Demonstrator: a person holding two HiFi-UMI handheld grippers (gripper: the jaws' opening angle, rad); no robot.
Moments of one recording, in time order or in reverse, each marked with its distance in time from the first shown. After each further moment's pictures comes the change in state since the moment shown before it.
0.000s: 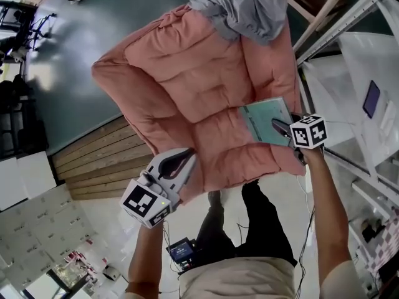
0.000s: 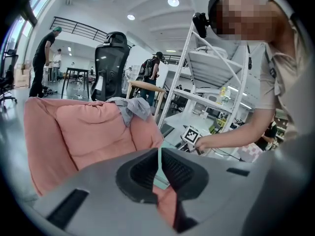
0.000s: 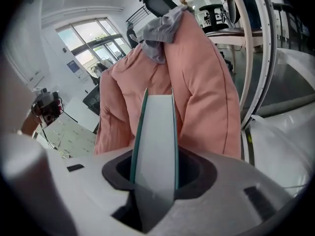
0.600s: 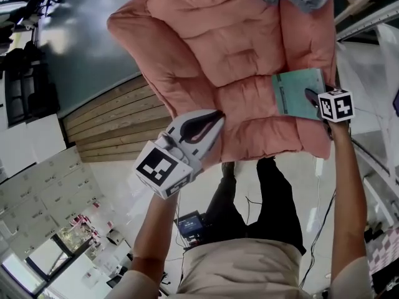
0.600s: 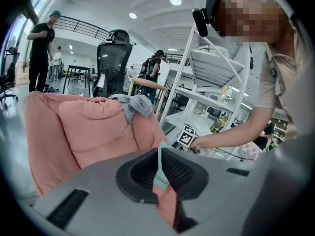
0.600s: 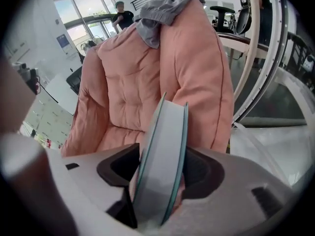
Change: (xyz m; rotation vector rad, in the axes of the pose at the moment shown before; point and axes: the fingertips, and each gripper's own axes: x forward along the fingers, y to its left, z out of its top) left arm -0.017 0.002 -0.023 -0.019 0.014 -0.006; right arm 0.017 -0.027 -0.020 -0.103 0.116 -0.230
